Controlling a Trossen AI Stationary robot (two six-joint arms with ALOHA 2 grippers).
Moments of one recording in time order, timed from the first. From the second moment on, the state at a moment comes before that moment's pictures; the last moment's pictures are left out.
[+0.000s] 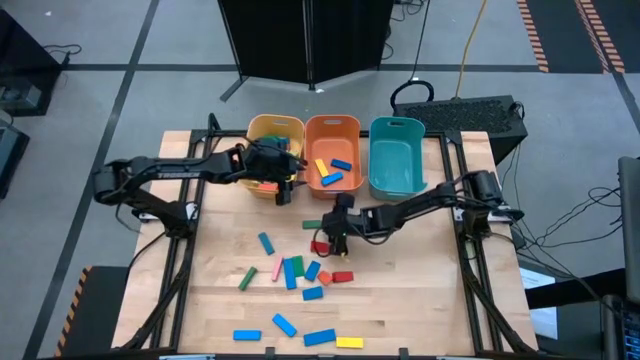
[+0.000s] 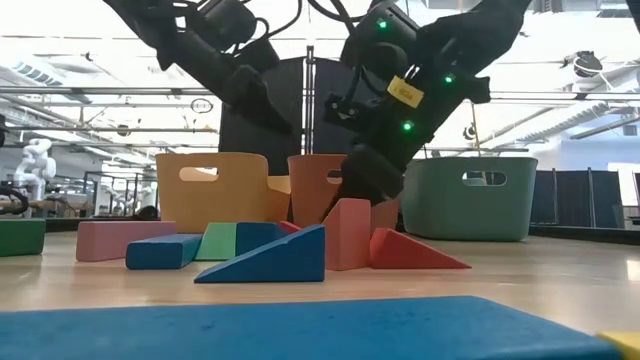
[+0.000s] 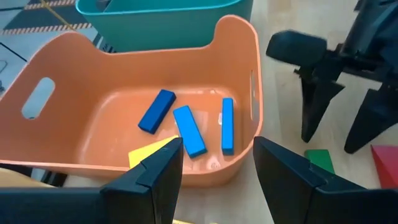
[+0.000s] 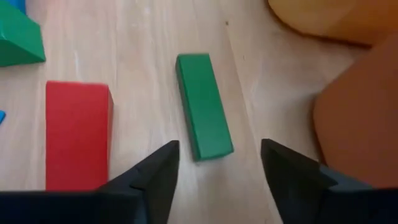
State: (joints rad) left arm 0.35 1.38 0.86 -0.07 0.13 0.29; right arm 0.09 1.89 1.02 0.02 0.34 0.05
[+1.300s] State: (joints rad) left arm 0.35 1.38 0.86 -0.06 0.13 0.29; right arm 0.02 1.97 1.02 0.11 0.17 0.04
